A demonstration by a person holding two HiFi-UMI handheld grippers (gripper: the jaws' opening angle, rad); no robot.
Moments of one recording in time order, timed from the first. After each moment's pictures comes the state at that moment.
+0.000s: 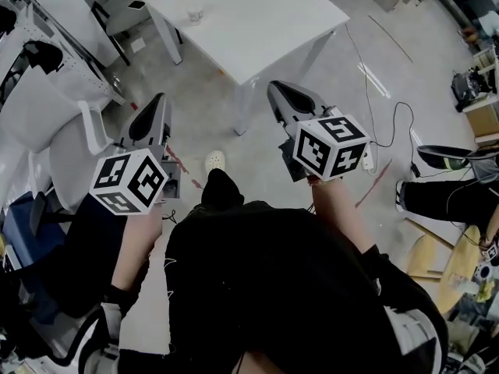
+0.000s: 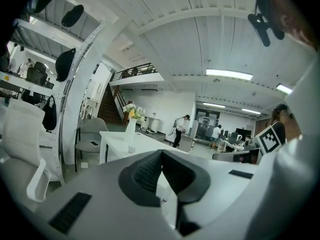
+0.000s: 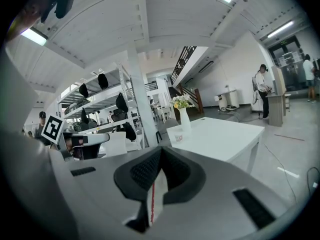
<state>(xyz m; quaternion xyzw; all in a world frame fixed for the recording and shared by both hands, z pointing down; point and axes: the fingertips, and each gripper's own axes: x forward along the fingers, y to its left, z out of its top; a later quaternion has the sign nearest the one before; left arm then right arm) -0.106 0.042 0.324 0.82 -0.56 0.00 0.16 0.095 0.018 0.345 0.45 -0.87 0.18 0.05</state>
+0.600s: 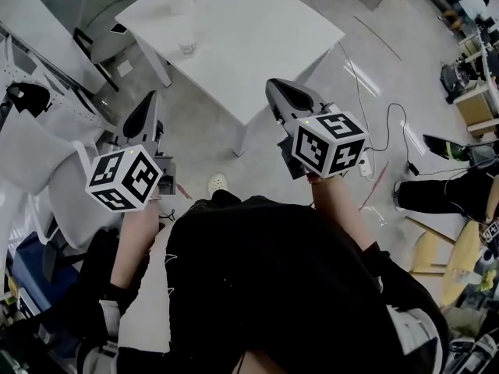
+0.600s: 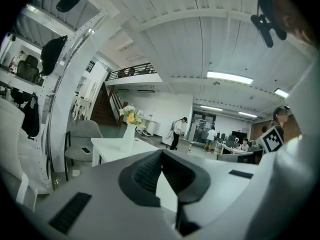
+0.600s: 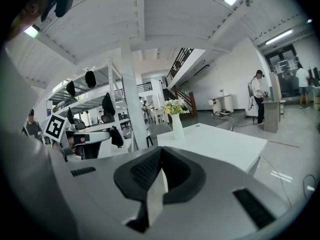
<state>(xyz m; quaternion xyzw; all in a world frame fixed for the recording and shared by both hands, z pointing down) -0.134 -0.094 0.305 0.83 -0.53 -0.02 0.16 0.080 -0.096 0.322 0.49 -0.86 0.17 0.06</state>
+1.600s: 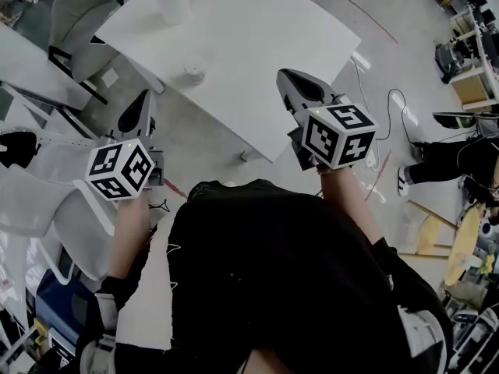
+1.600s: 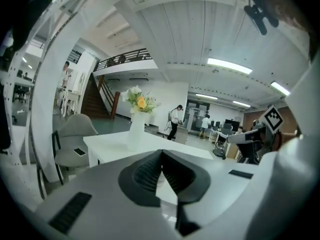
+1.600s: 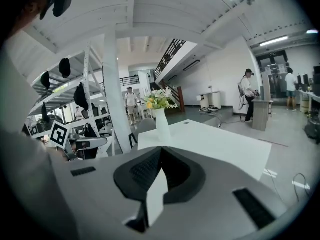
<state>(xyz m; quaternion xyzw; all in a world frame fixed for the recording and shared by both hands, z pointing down) -0.198 -0.276 0.379 0.86 -0.48 0.04 0.16 0.057 -0.246 0.356 0.55 -0.81 0.19 0.09</state>
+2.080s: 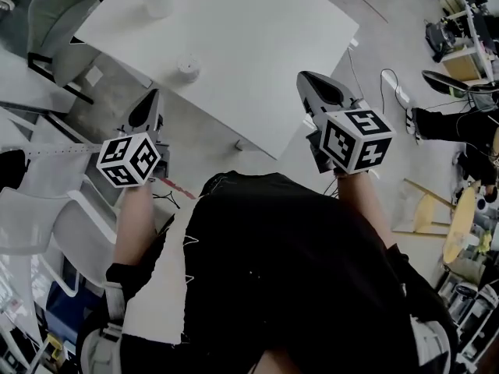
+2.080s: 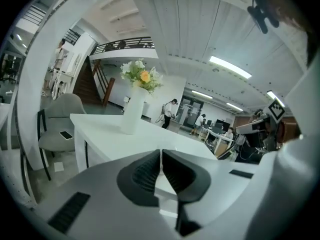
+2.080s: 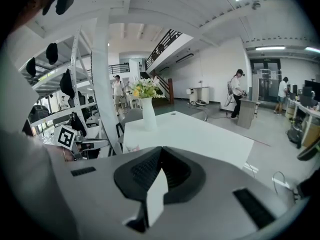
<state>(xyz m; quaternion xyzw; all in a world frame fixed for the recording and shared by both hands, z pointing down) -0.181 -0.311 0.470 0.88 -0.42 0.06 0.22 0.092 -0.240 0.385 0.60 -0.76 0.20 0.16</state>
